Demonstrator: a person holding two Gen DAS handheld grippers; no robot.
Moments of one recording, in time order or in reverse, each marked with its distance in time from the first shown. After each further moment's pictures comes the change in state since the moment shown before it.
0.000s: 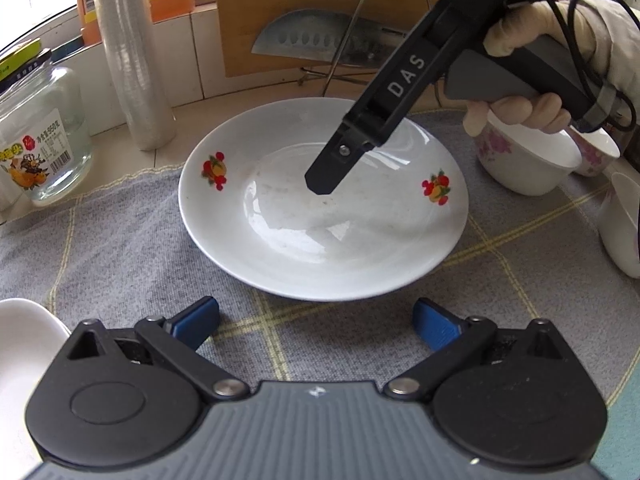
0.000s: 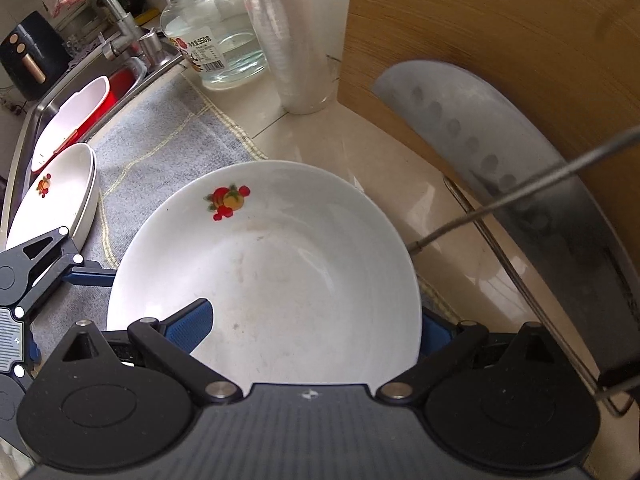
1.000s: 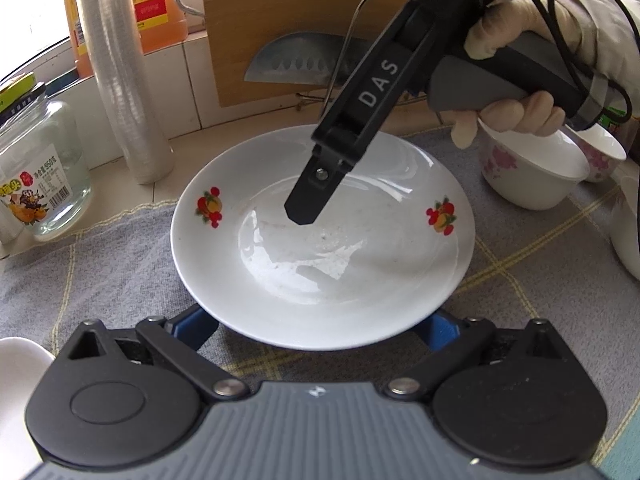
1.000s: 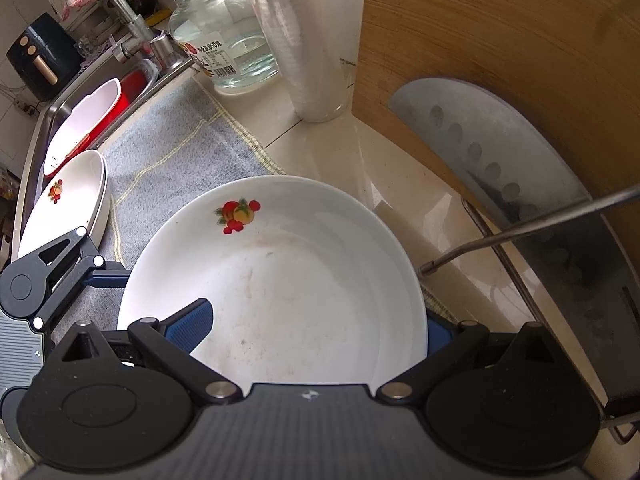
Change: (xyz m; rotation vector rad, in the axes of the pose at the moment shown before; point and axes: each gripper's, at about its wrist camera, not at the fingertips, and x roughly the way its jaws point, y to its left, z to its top) left arm 0.007 -0.009 0.010 0.047 -0.071 0.032; right arm 0.001 -0.001 0.008 -0.003 0.007 0.044
